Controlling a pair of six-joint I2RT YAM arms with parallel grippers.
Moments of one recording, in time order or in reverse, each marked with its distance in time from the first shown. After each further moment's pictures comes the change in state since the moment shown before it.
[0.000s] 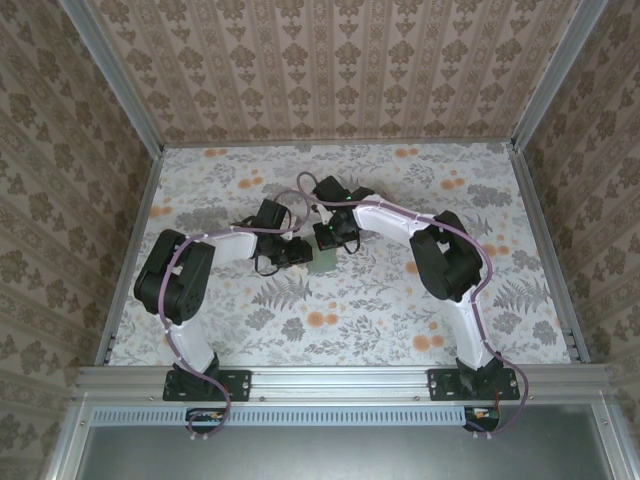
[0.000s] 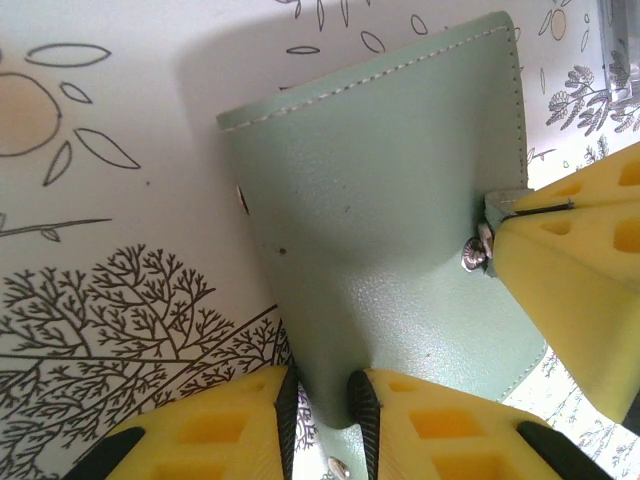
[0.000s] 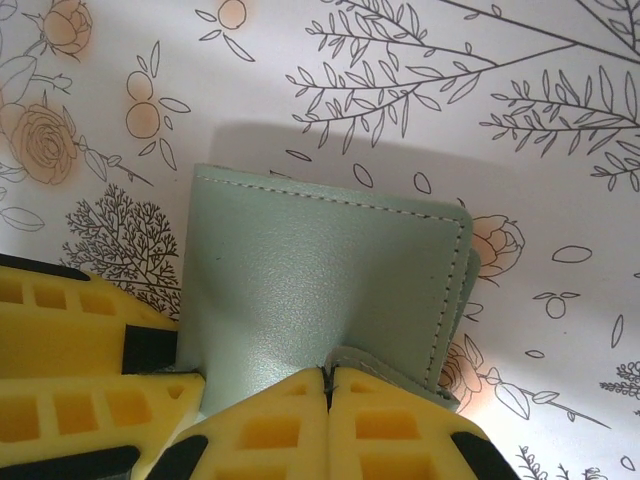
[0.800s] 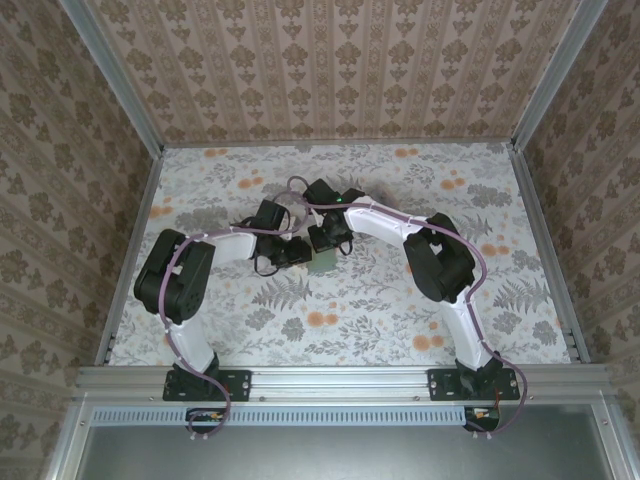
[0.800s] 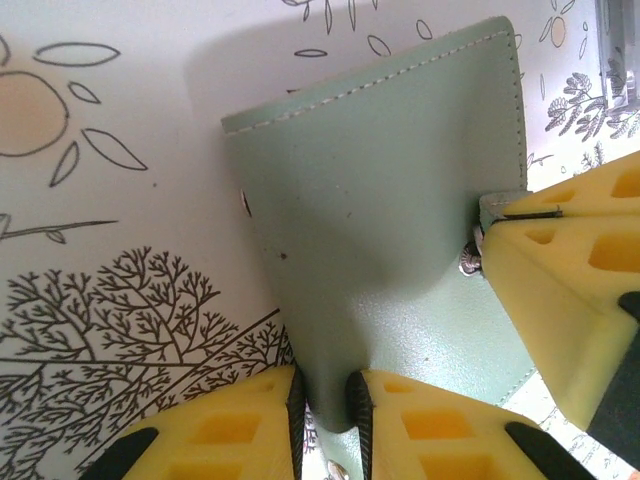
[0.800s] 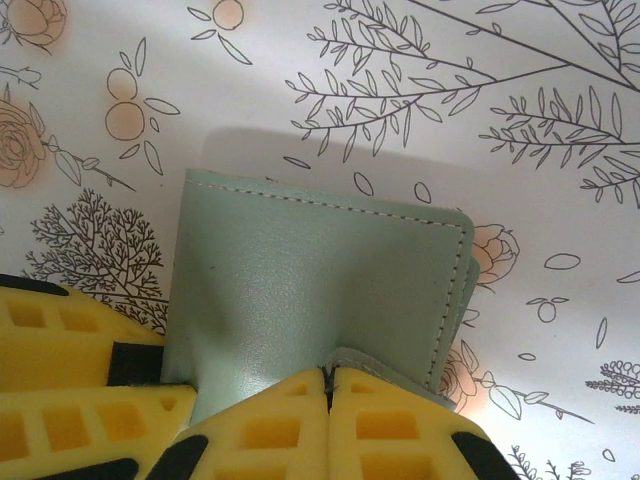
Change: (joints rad) left arm 0.007 0.004 -0.013 0.029 0.012 -0.016; right arm 0.047 0.040 0.056 -0.058 0.114 -0.006
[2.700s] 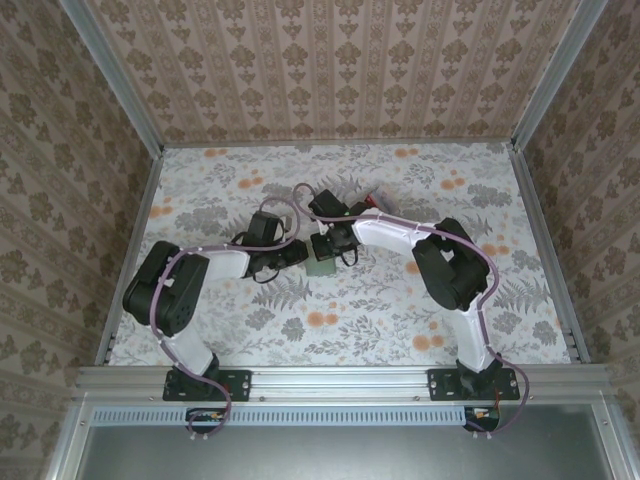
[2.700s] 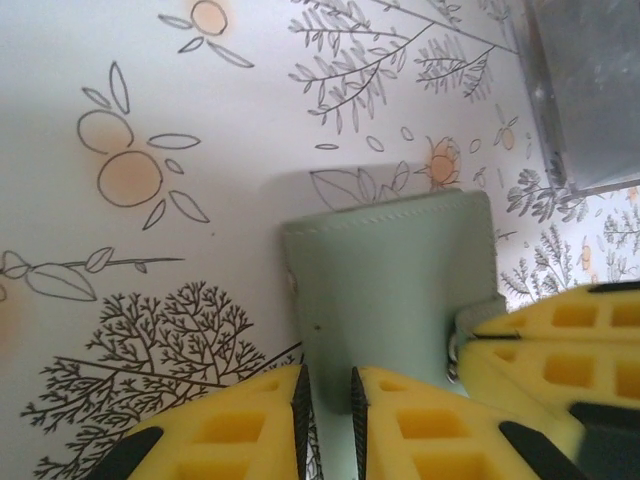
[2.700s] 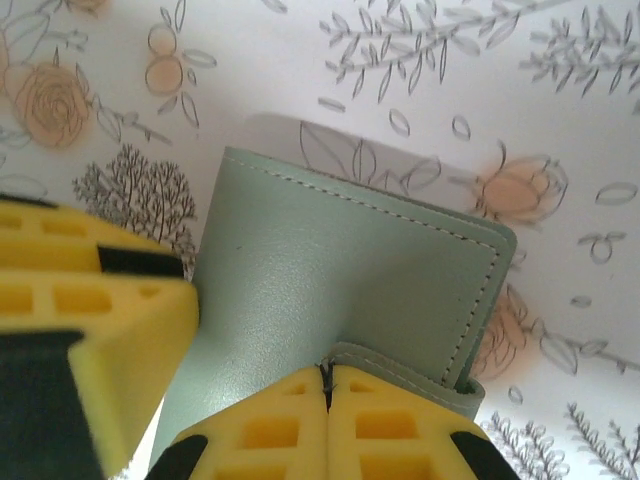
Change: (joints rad) left arm -0.005 -0.097 -0.202 0.339 -0.105 -0.123; right arm 0.012 -0.133 -0.222 0.177 -0.042 0.064
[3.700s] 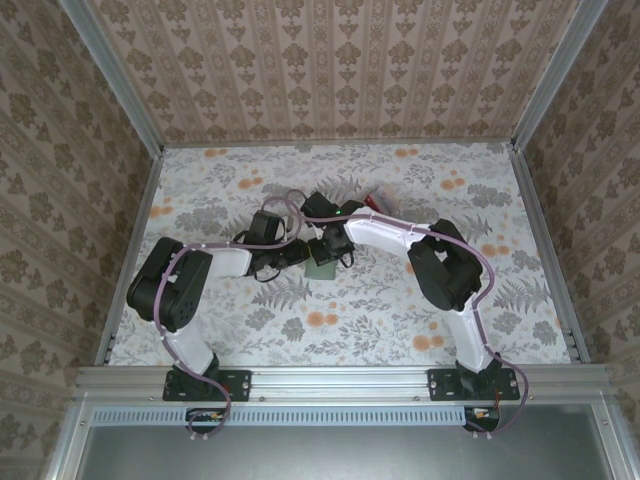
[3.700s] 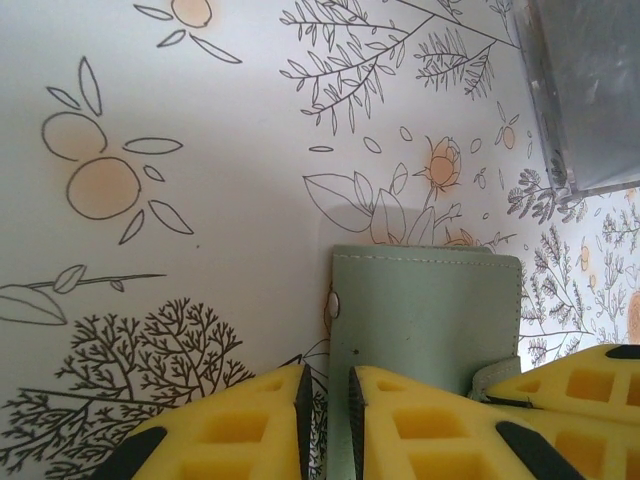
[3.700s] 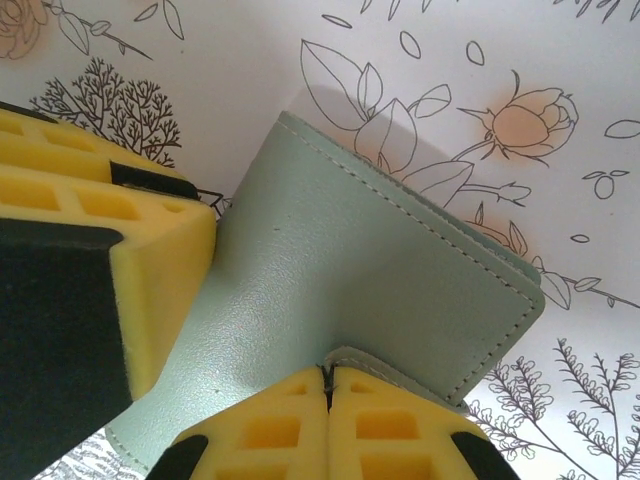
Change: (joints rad) left arm -0.001 0.032 0.019 0.009 0.025 -0.005; right arm 0.045 0.042 0.106 -0.169 0.092 -0.043
